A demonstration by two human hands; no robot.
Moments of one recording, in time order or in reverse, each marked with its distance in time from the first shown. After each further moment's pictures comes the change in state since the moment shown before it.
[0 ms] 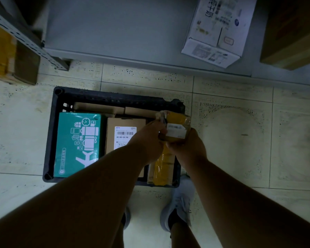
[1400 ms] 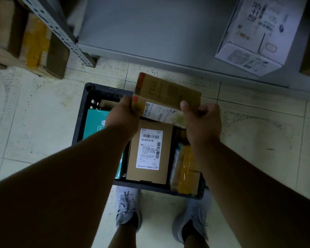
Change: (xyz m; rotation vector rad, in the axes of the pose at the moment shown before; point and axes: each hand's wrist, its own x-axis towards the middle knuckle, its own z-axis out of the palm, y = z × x) left_hand 0.014 -0.090 -0.090 -0.006 0.519 -0.213; right_hand 0.018 -0.106 0.032 0.318 0.229 -0.066
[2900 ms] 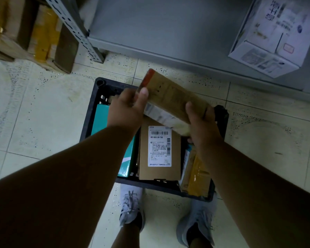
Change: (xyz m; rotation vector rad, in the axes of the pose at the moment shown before) left_hand -0.005 -0.020 -0.012 -0.522 0.092 0.007; right_hand -0.007 0.011 0.025 0.042 -0.290 0.154
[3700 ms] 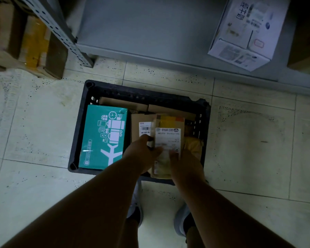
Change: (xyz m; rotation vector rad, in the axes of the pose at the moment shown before) left_hand -0.087 -0.024 0.047 0.285 -0.464 -0.332; right_hand -0.091 0.071 -0.009 -0.594 -0.005 0.081
